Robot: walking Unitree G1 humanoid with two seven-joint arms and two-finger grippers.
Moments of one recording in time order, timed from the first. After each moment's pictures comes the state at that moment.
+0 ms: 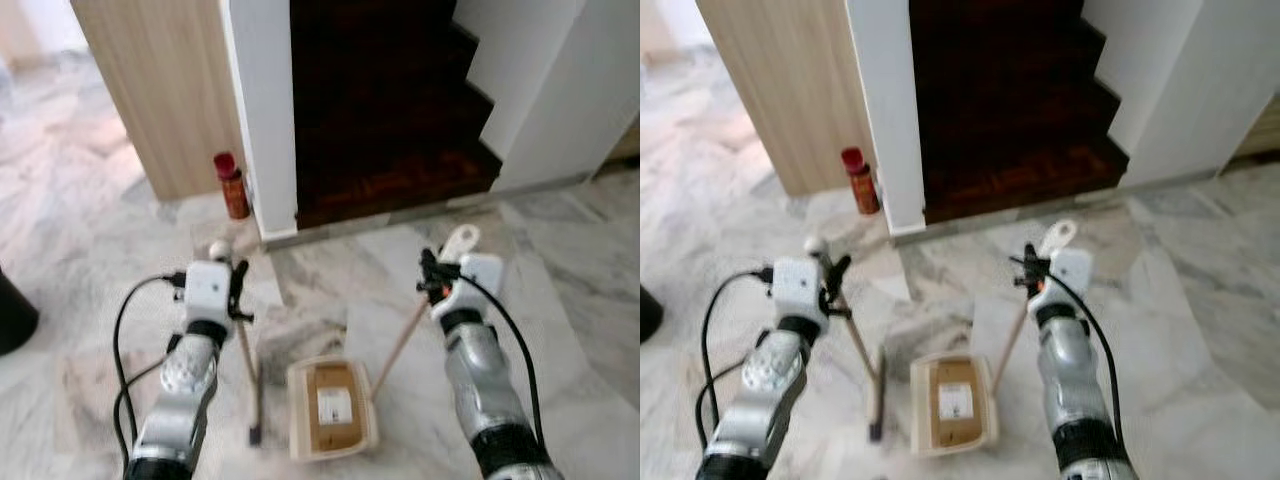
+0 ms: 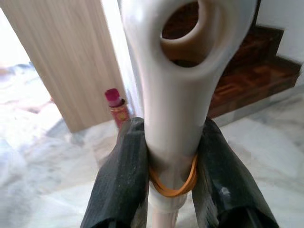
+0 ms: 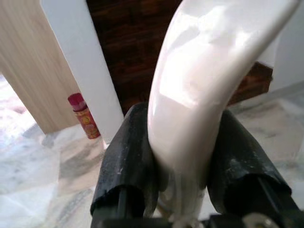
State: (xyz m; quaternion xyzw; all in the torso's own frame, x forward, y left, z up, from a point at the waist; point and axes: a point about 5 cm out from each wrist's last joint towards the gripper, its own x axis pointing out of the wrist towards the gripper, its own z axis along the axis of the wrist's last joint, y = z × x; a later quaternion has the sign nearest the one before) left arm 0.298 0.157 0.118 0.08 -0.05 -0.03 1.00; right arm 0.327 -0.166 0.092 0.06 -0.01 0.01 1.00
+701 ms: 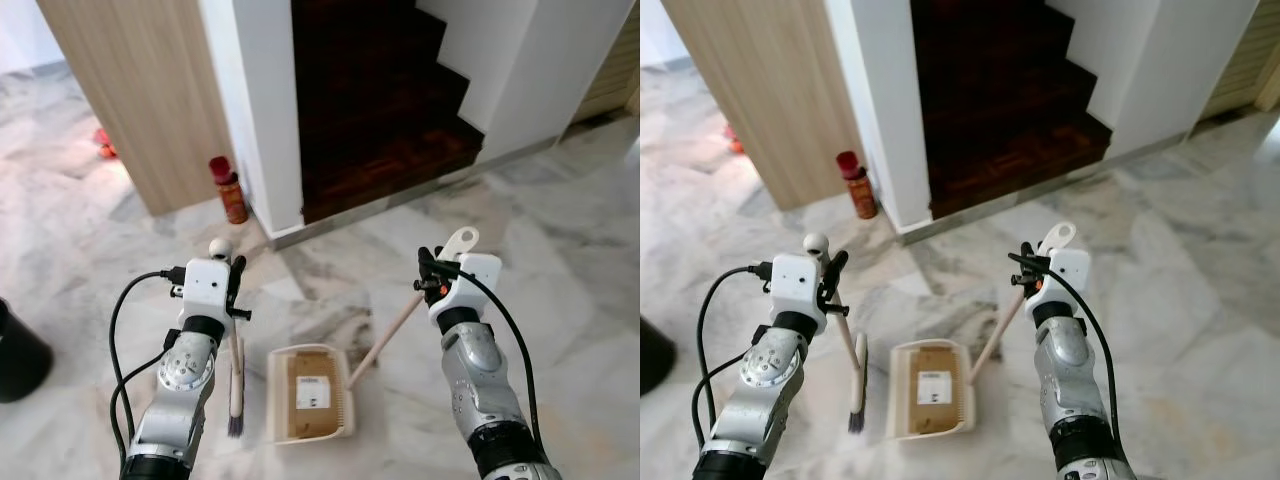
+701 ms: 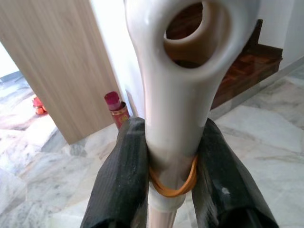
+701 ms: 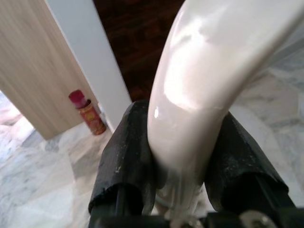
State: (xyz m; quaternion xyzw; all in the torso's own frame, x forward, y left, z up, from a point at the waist) left arm 0.297 0.152 0.119 0.08 -0.05 -0.03 1.00; right arm 0.323 -0.165 0.084 0.07 0.00 0.01 1.00
